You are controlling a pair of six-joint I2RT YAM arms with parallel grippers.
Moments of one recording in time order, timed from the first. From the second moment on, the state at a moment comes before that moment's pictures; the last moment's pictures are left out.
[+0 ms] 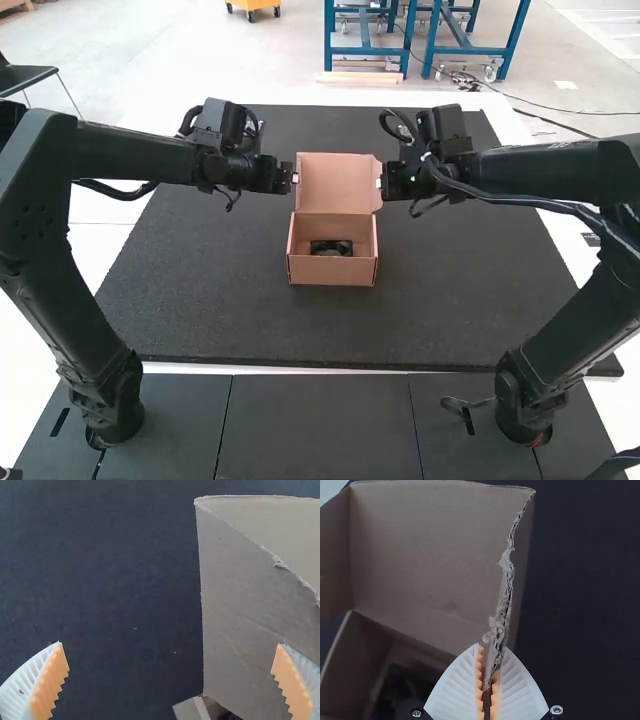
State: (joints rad) left arm -0.36 1.60 1.02 -0.04 0.10 -0.14; right arm 0.41 1.47 0.89 -0.06 -0.17 0.13
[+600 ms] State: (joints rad) left arm -0.36 1.60 1.02 -0.09 0.10 -0.14; right arm 0.43 1.47 0.89 -0.19 -0.19 0.08
